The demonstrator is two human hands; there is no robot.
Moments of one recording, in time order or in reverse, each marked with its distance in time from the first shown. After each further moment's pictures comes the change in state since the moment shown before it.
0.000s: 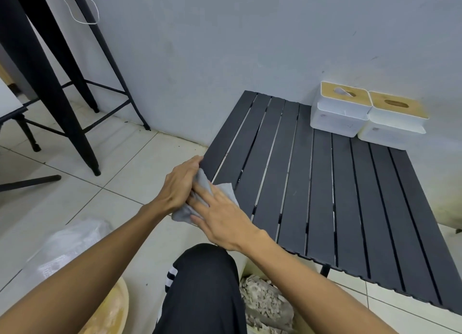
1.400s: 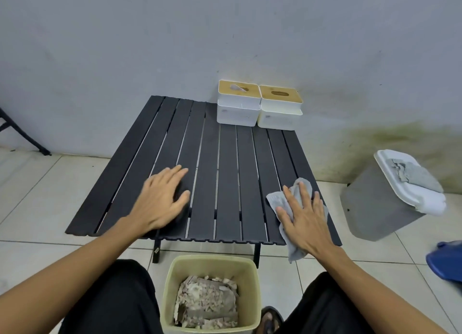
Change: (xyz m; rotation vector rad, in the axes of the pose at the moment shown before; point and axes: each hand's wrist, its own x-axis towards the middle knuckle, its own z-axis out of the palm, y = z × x) left_hand -0.011 0.084 0.127 0.703 -0.117 0.508; right_hand -0.298 0.127 -0.086 -0.115 0.108 1.148
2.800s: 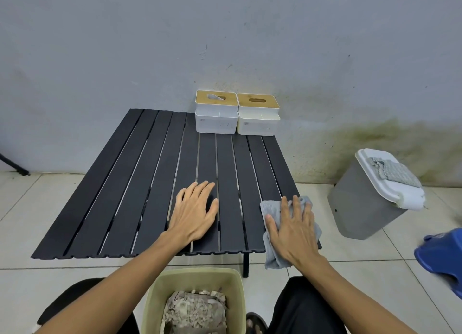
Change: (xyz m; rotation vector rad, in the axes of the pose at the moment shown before) left_hand 0.032 0.107 0.051 -0.103 0.032 0.013; right_hand -0.010 0.009 0.002 -0.040 0.075 0.134
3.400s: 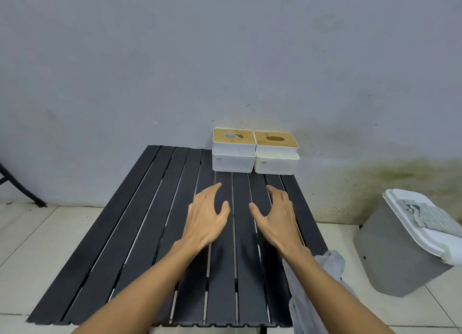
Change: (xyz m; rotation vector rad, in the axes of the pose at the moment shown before) left_hand 0.083 -0.004 -0.046 -0.398 0.146 -0.132; right_hand 0.115 -0.098 -0.043 0.587 0.189 -0.170
